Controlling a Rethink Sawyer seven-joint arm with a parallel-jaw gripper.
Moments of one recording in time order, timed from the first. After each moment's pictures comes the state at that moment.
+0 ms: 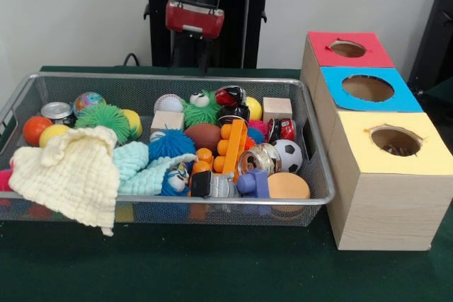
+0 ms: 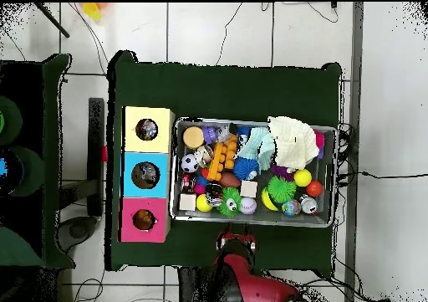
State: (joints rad) arm -0.31 -0.55 -0.24 2.25 -0.32 -0.52 1.68
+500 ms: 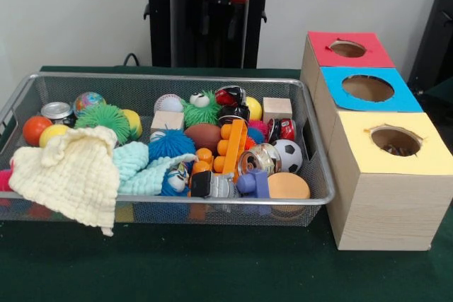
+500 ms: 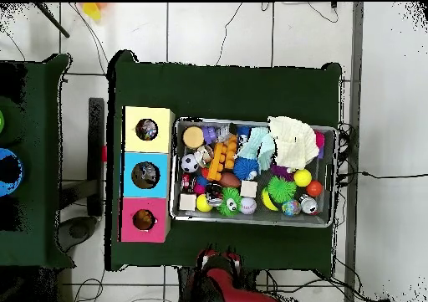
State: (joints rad) arm -0.29 -0.82 -0.15 2.39 -0.25 -0.18 1.68
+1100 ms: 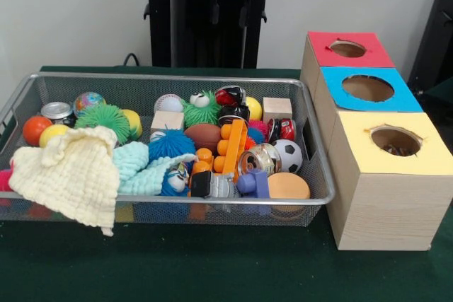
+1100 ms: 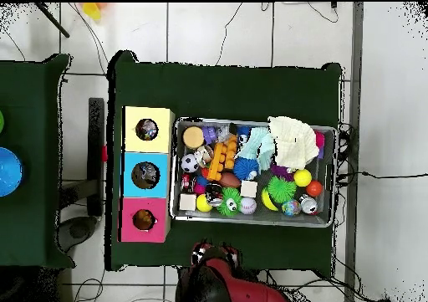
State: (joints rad) arm -0.35 -0.94 -0.04 2.39 -0.18 0.02 1.68
